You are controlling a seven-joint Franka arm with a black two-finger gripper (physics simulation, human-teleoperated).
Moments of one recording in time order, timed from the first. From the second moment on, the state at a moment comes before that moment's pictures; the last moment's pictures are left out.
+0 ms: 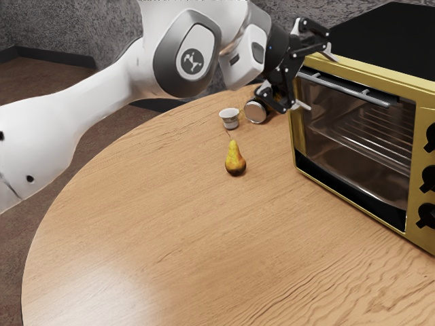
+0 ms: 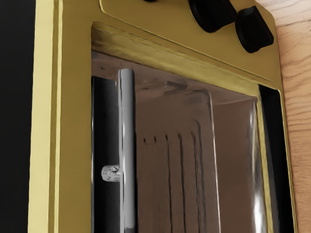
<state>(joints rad) 0.26 0.39 -0.57 -1.15 -0.06 2.24 1.83</state>
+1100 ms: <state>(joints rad) 0.20 0.52 -0.55 -1.07 0.05 2.21 1.84</state>
